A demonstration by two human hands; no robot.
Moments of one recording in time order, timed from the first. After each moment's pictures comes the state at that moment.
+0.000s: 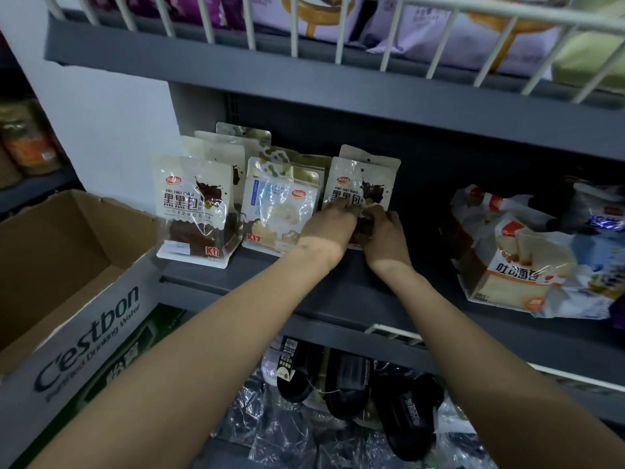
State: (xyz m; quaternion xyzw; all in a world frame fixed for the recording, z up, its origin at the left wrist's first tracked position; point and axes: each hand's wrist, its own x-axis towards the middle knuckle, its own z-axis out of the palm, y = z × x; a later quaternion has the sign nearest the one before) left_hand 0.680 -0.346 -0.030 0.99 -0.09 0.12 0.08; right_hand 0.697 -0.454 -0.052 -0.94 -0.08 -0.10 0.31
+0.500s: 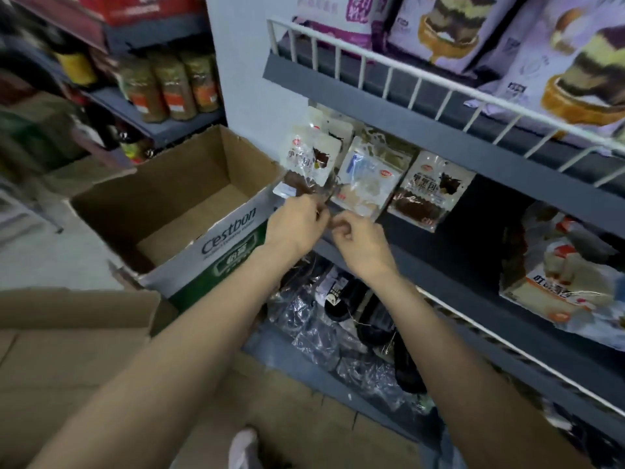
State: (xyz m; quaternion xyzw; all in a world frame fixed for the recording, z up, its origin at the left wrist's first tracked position) left_hand 0.503 -0.253 0.036 0.94 0.20 0.09 0.27; right_hand 0.542 -0.373 0.031 -0.90 -0.27 0.10 0.32
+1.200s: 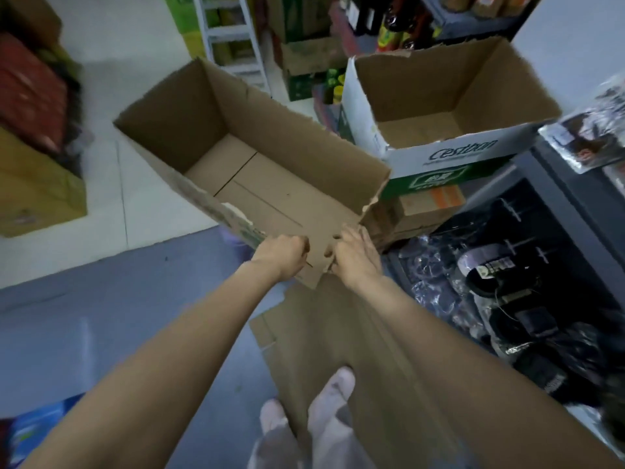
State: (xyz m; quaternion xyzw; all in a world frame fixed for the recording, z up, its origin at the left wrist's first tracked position) left_hand 0.103 -0.187 -0.091 0.84 0.45 -0.18 0.23; right_hand 0.238 -0.252 -0.098 -0.72 -0.65 0.22 -0.07
